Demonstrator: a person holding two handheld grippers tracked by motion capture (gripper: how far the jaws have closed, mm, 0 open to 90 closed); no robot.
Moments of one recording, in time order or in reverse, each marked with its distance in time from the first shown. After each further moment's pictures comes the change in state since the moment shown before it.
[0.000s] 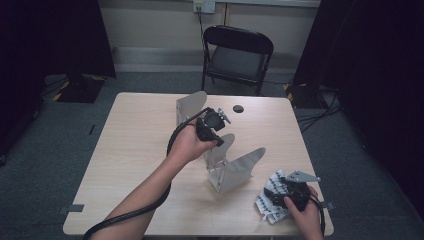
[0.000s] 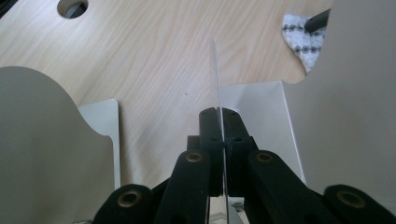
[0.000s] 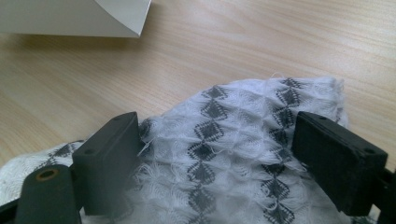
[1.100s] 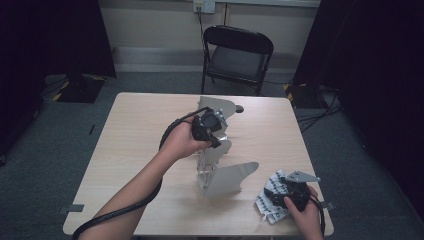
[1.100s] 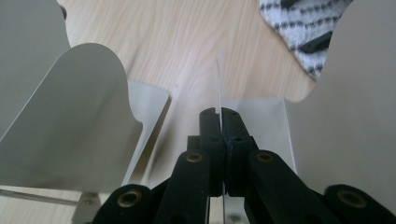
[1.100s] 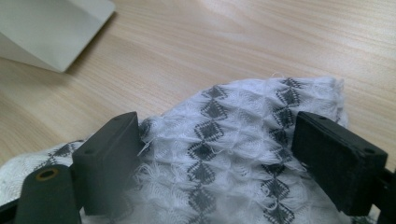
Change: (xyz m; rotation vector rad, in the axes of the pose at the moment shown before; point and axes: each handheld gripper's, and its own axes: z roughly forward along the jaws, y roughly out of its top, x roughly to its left) left arm 0.009 -0.012 -0.011 0.047 -0.053 0.114; right arm 0.000 0.000 0.000 0.000 -0.002 -0.001
